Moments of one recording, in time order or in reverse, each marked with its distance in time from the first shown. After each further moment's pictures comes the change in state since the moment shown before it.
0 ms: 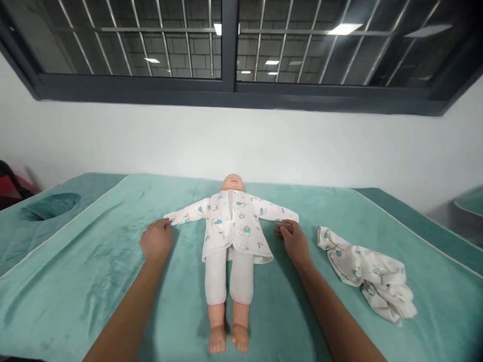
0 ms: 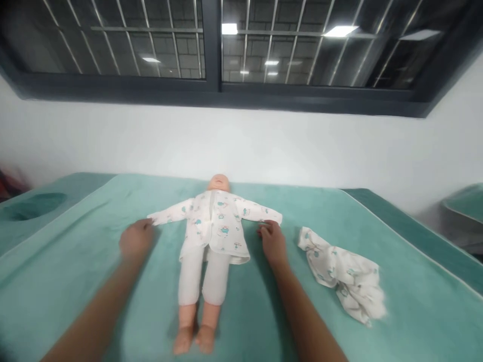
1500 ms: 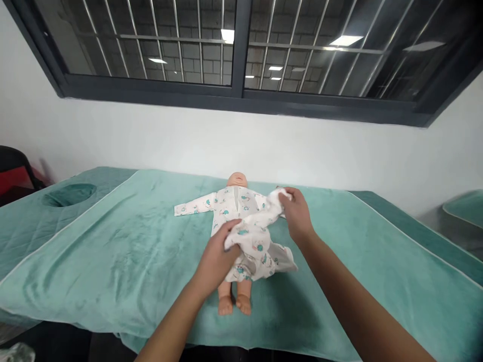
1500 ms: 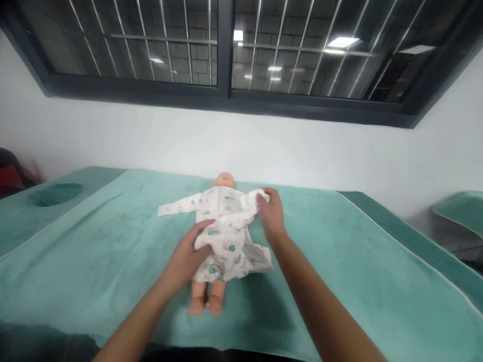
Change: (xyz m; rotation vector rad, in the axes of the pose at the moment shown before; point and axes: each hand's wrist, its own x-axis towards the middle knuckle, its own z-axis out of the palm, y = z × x) left_hand -0.139 0.112 -0.097 -1.021 -0.548 0.307; right_hand -0.041 -0.120 0.043 -0.140 -0.106 -0.274
